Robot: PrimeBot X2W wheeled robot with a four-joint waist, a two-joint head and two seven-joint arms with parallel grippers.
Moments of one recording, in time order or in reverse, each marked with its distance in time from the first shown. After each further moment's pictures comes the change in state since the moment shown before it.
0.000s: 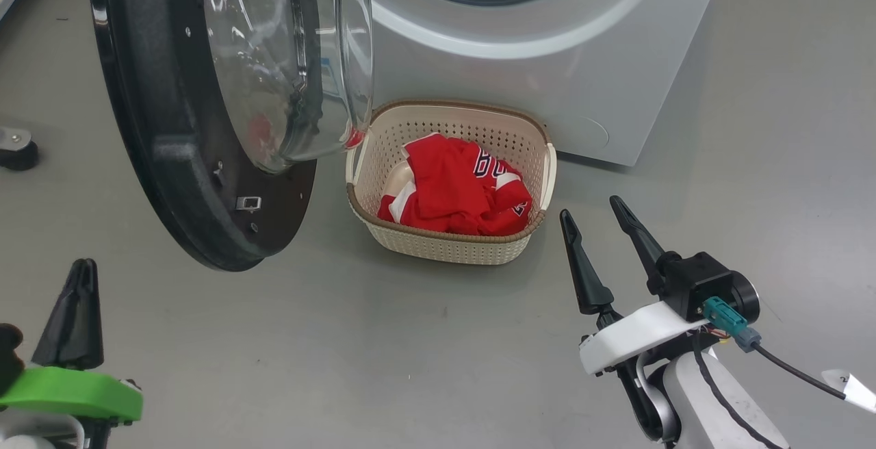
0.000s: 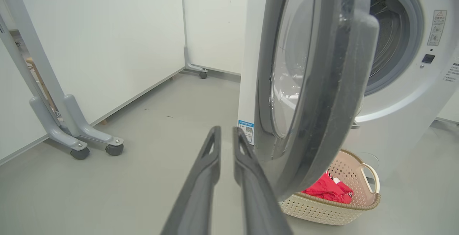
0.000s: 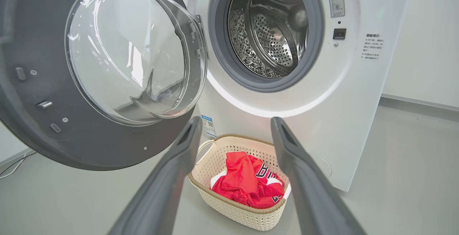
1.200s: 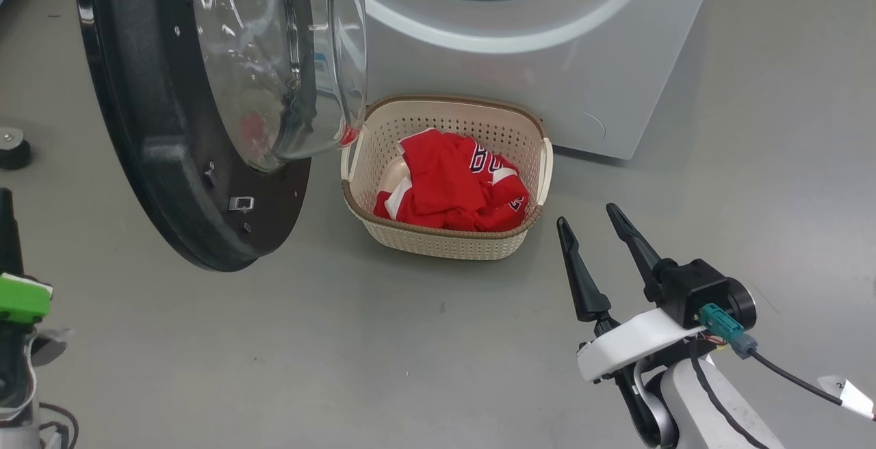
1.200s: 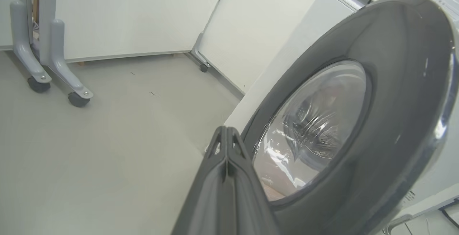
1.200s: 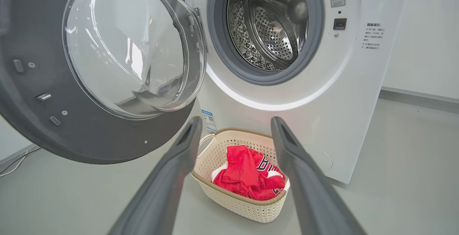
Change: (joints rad) left arm -0.196 0.006 0.134 0.014 -0.497 0.036 0.306; right arm 0.015 0.002 0.007 -0.003 0.000 0.000 0.000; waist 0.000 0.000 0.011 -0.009
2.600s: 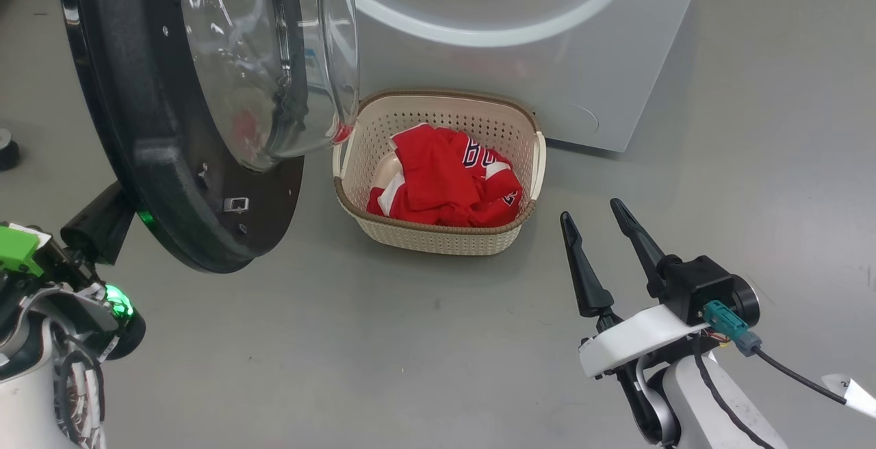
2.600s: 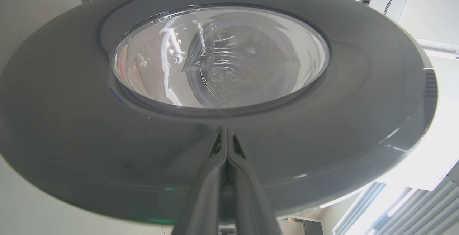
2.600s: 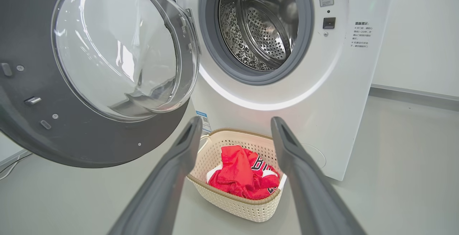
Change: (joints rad) left arm -0.162 -0.192 0.167 0.079 -0.662 0.218 0.604; right arm -0.003 0.000 -0.010 -0.008 0.000 0.000 0.000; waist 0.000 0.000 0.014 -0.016
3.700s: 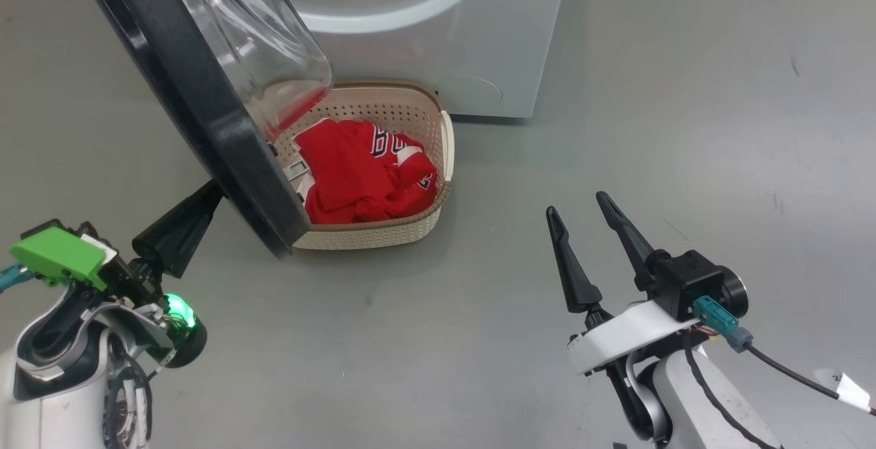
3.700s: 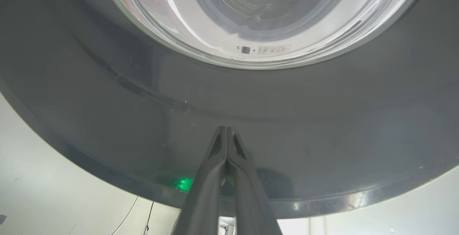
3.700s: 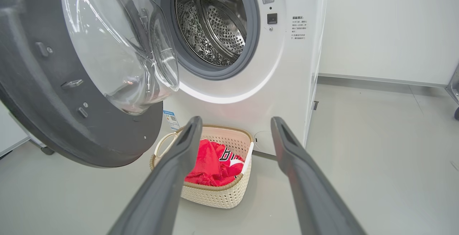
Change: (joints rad) left arm 0.070 -0.038 -0.129 -0.085 -0.103 0.000 0.058; right arm -0.018 0.001 0.033 -0.011 0.010 -0.006 0.000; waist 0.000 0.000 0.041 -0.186
